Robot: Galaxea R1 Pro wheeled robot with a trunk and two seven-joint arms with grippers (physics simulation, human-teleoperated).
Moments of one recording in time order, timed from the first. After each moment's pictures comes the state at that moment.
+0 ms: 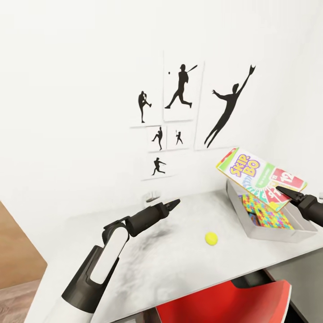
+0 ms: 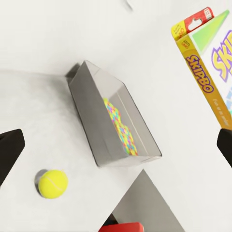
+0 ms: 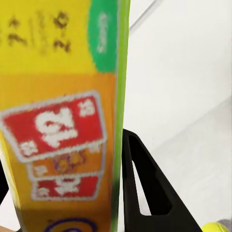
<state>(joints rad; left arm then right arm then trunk) -0.52 -0.10 -0.35 -1.45 0.90 0.59 -0.02 -0.41 -0.42 -0.61 -1.55 -0.99 1.04 0.35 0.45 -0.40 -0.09</state>
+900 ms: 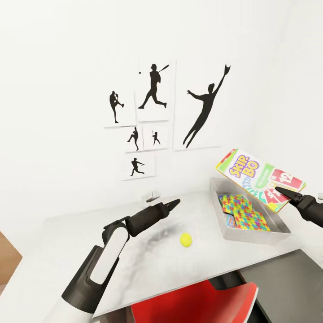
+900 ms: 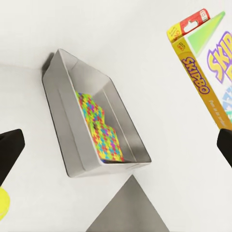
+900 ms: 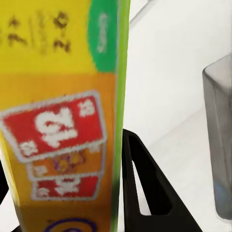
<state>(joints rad) -0.52 -0.10 -0.35 -1.45 0.90 0.59 -0.02 -0.41 -0.41 -0.60 -1.55 -0.98 1.04 0.35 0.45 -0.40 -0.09</state>
